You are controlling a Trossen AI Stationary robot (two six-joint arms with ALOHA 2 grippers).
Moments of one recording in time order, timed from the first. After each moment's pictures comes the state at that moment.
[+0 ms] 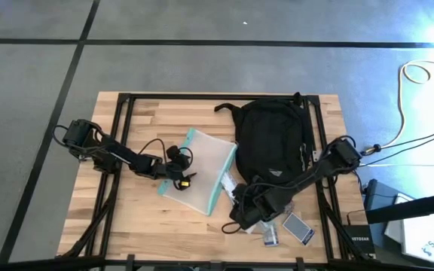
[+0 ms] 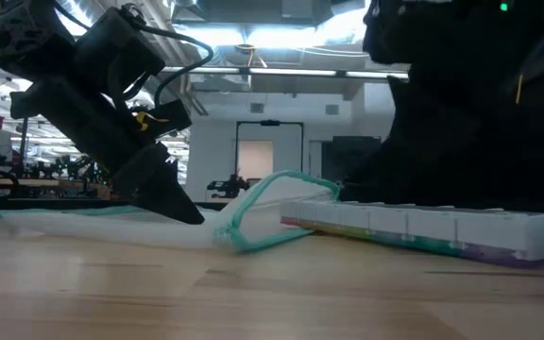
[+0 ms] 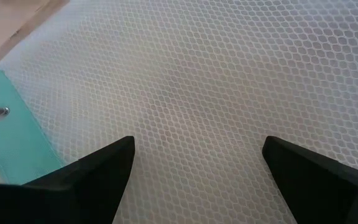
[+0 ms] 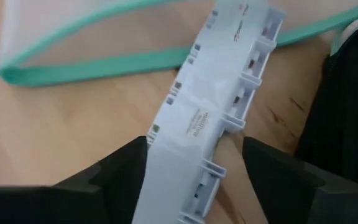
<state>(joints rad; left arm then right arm) -0.21 1.67 0.47 0.34 -0.53 -0.34 0.55 1.90 1.19 -0.61 0.54 1.06</state>
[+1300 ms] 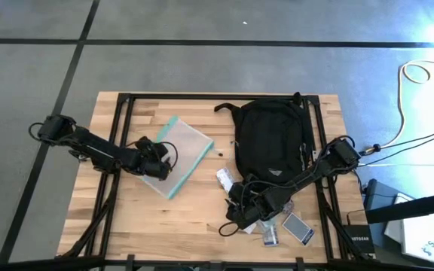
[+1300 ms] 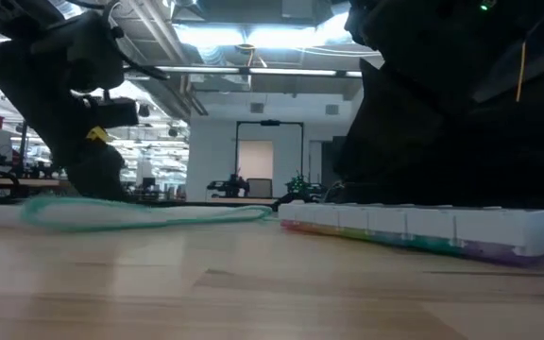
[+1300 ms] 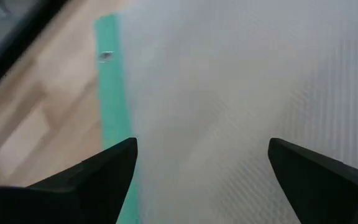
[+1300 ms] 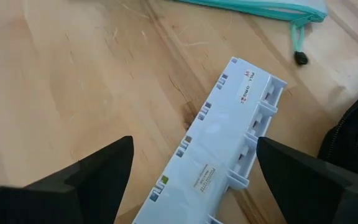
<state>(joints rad) -0.21 1.31 0.46 -0.49 -0.81 -0.79 0.54 1.90 1.18 -0.46 0.66 0.87</state>
